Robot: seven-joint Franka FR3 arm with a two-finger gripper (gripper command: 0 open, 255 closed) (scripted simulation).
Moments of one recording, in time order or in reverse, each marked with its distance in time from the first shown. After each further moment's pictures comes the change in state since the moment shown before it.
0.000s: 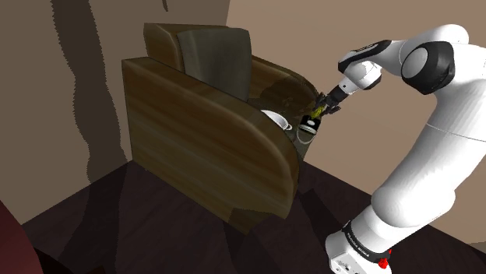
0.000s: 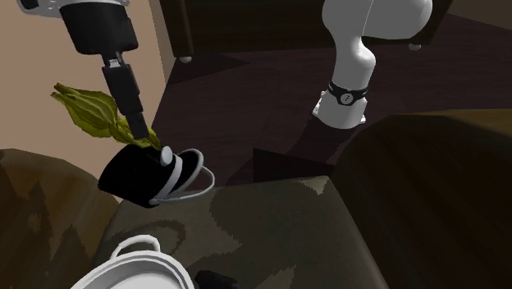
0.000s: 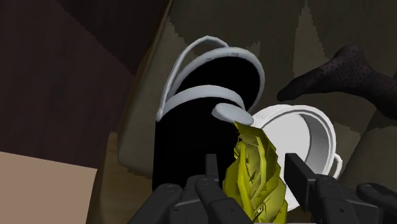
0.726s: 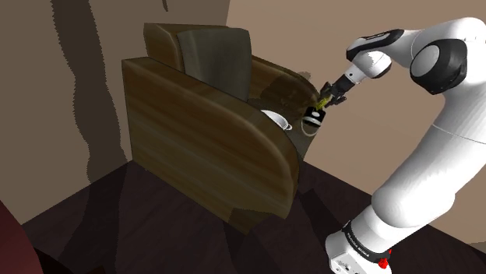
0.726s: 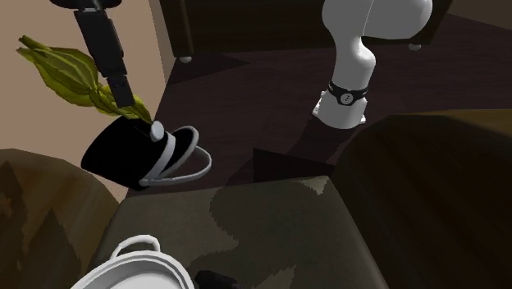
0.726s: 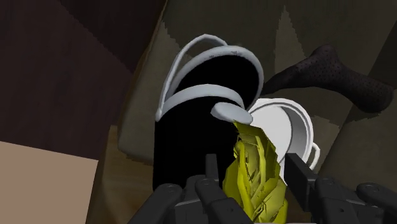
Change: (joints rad) arm 0.007 -0.056 -0.013 0.074 -0.060 -0.106 0.071
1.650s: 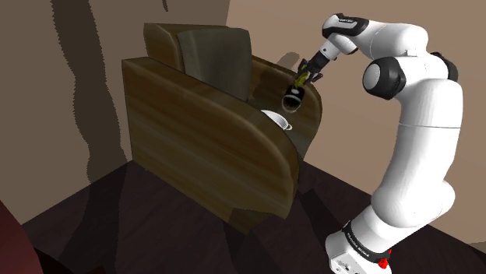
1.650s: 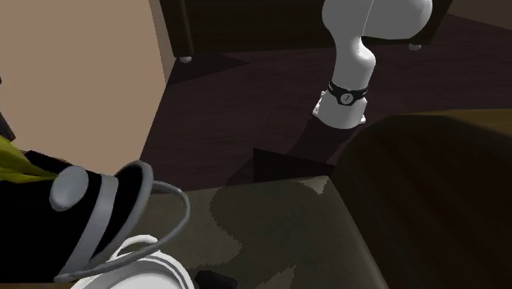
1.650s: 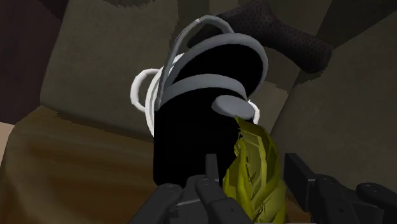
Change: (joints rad) arm -0.001 0.338 0.086 0.600 0.086 -0.213 0.242
